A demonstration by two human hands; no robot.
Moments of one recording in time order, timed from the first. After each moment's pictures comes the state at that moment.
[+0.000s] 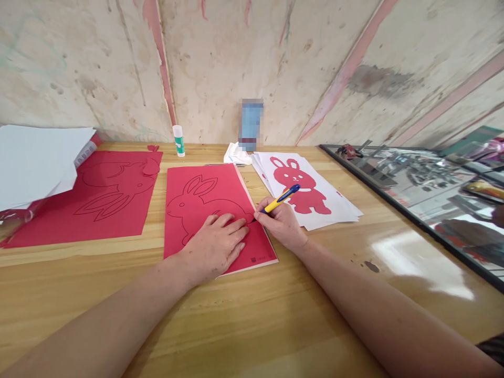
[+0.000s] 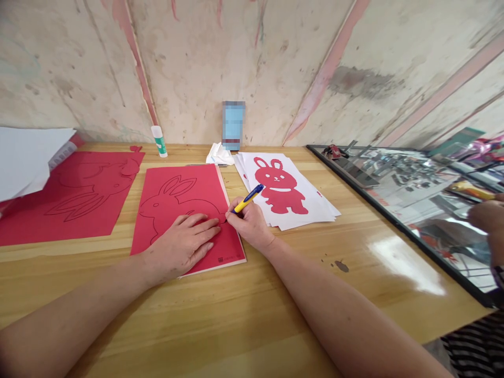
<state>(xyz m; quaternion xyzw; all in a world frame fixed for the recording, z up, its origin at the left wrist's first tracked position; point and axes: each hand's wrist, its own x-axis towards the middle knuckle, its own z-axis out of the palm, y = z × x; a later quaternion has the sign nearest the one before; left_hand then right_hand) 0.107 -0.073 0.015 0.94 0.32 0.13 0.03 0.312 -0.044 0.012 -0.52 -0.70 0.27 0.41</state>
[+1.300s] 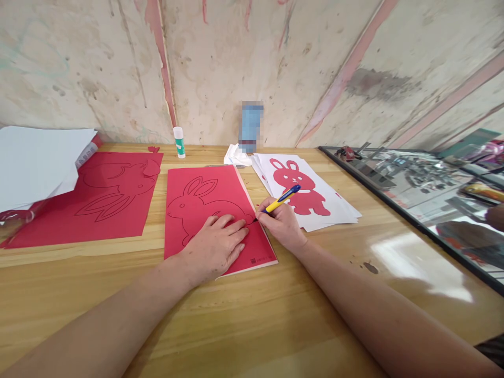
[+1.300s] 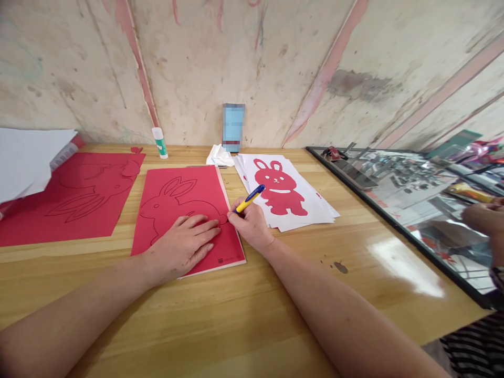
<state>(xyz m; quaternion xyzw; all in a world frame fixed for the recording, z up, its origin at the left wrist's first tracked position) 0.107 -0.073 0.016 0.94 0.33 0.13 0.03 0.312 -0.044 0.010 -0.54 -0.68 0.27 0.41</state>
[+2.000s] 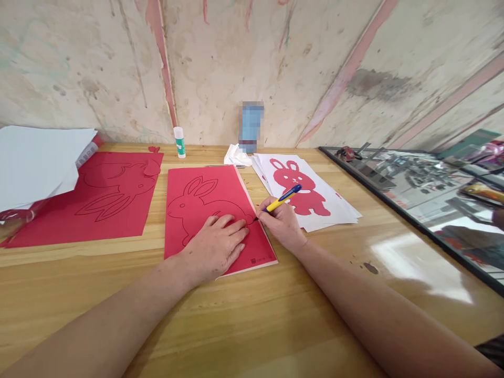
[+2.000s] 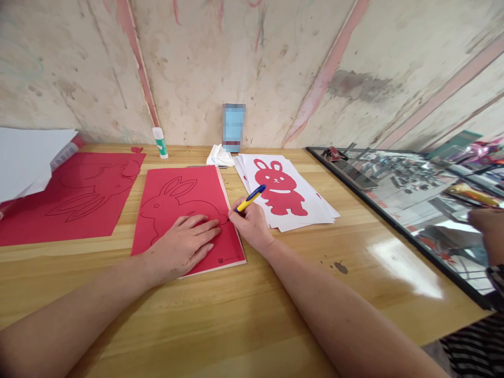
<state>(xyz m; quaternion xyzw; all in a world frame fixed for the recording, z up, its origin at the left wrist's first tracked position) 0.107 -0.073 0.015 0.94 0.33 0.13 0.03 0.312 -0.042 0.006 -0.55 -0.65 0.28 0.44</state>
